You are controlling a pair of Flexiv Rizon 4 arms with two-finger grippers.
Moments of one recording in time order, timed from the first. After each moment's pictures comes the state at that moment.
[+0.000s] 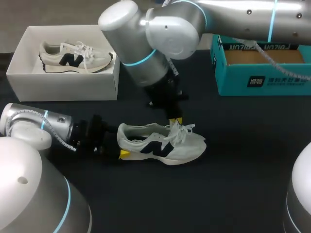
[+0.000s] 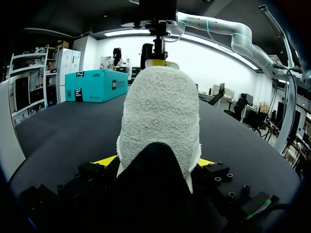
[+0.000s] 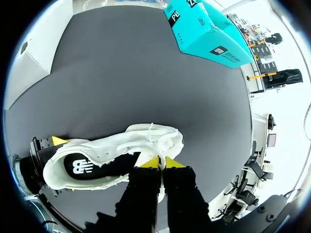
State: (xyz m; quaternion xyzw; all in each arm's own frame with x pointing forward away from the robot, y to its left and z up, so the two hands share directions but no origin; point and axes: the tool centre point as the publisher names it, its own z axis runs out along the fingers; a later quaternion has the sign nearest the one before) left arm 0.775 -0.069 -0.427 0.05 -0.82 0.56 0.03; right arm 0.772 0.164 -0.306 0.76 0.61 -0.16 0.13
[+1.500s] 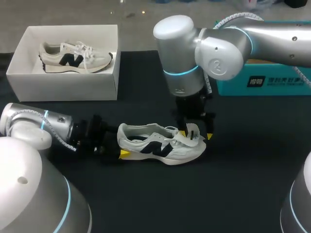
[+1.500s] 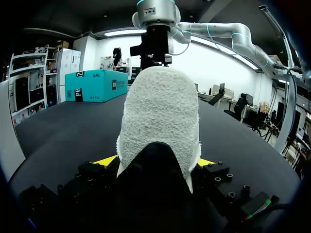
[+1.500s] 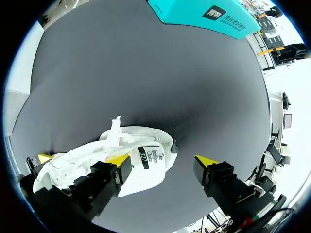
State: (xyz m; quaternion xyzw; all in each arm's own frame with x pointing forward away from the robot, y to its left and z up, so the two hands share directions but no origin) left arm 0.775 -0.069 -0.428 0.05 -0.82 0.56 0.03; right arm 0.763 0.112 -0.357 0.82 0.56 -0.13 0.06
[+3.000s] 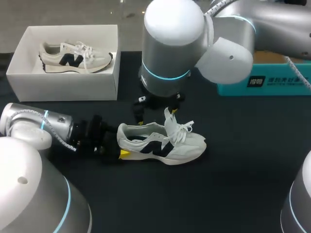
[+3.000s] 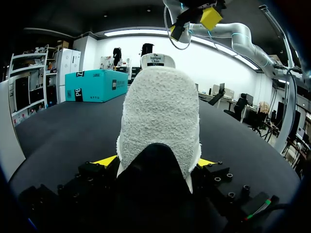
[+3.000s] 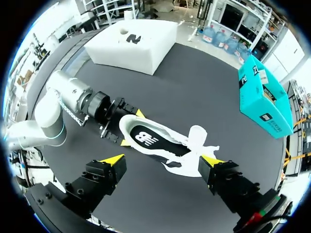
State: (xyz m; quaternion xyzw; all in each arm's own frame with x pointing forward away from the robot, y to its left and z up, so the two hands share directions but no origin) left arm 0.775 -0.069 -0.428 0.05 -0.82 0.56 0.03; right arm 0.736 0.241 -0.238 0.53 0.83 0.12 0.09
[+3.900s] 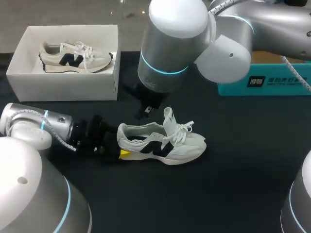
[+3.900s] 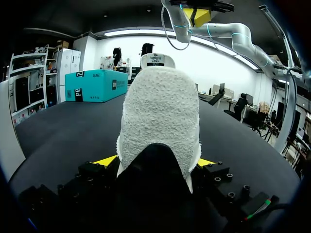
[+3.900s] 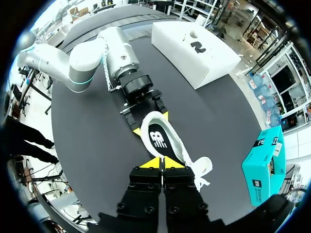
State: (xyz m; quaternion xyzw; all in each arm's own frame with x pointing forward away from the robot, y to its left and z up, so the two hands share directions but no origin) left arm 0.775 -0.069 -0.428 0.05 -0.82 0.56 0.03; right arm 0.739 0.257 -0.226 0.25 0.96 0.12 0.10
